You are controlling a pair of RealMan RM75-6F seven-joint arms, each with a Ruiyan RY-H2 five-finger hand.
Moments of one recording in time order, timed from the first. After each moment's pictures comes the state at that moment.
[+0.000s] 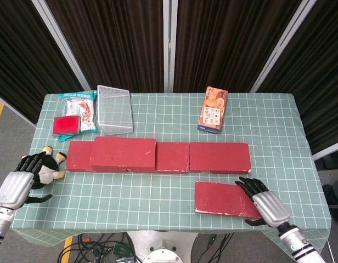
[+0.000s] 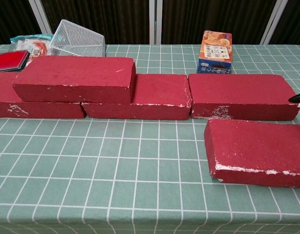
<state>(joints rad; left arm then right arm) -0.25 -0.99 0.09 -1.70 1.48 1.35 -0.11 0.23 -1.07 -0.06 -1.83 -1.64 1.10 0.00</state>
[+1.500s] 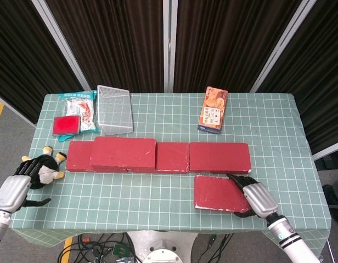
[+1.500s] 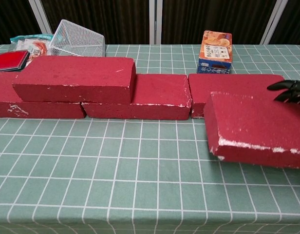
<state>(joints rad) -0.21 -0.98 0.06 -1.66 1.52 1.30 -0.22 0.31 -1.12 -0.03 -1.85 -1.55 1.11 -0.02</state>
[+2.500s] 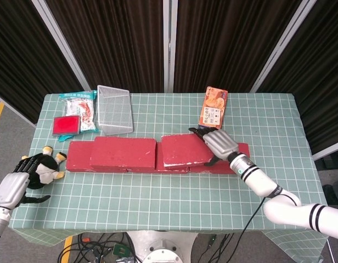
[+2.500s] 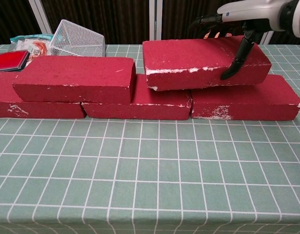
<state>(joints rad) -0.21 -1.00 0.03 -1.62 1.50 1.27 -0.29 0.88 -1.20 0.24 -1.67 -1.03 0.64 -0.17</state>
